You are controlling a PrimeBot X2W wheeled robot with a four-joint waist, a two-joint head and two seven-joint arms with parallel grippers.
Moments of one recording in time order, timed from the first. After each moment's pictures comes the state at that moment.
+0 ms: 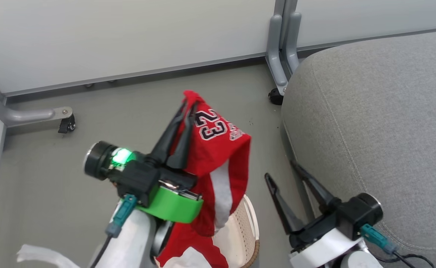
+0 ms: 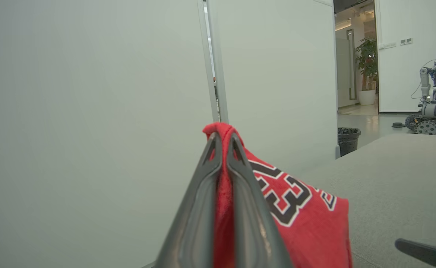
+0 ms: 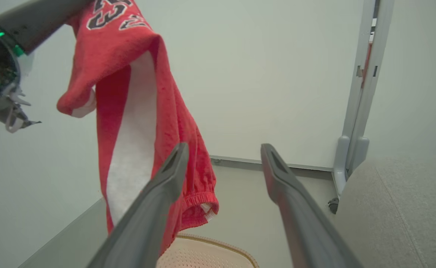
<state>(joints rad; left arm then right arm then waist) -0.30 0.06 -0.39 0.00 -0.11 -0.06 -0.26 -0.04 -0.14 0.38 0.01 0.21 0.13 -0.26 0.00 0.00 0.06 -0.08</state>
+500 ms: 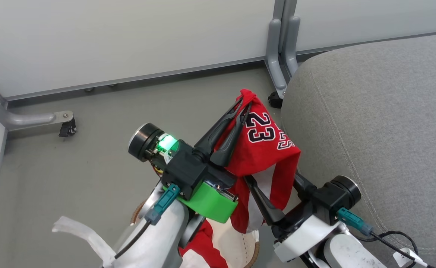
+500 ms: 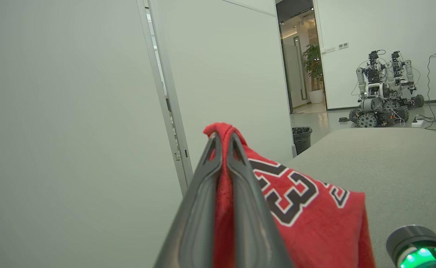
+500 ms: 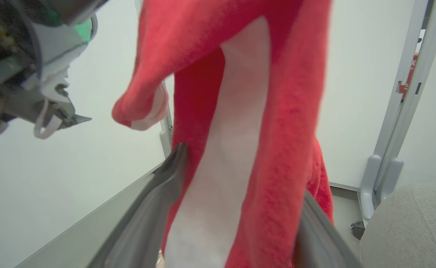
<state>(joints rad) -0.43 0.05 -0.59 0.07 -0.15 -0.08 -0.26 -0.19 -0.17 0.52 0.10 0.25 0.13 -0.26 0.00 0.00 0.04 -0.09</state>
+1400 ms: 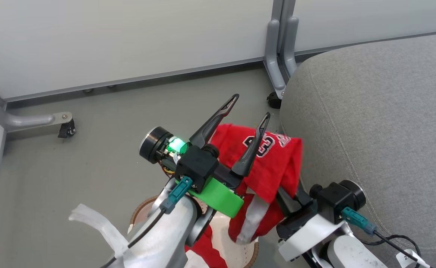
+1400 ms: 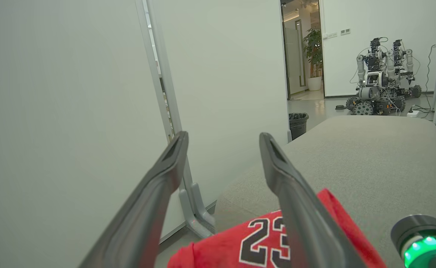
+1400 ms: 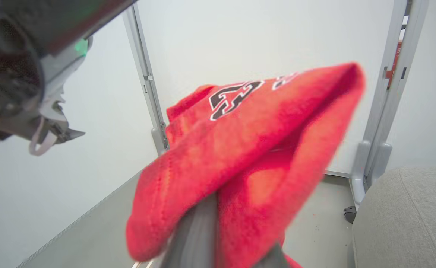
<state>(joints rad) -0.48 0.05 -0.67 0.18 -0.23 -0.02 -0.26 -0.17 -0.16 0.50 0.13 0.27 0.13 -0.26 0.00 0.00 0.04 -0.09</state>
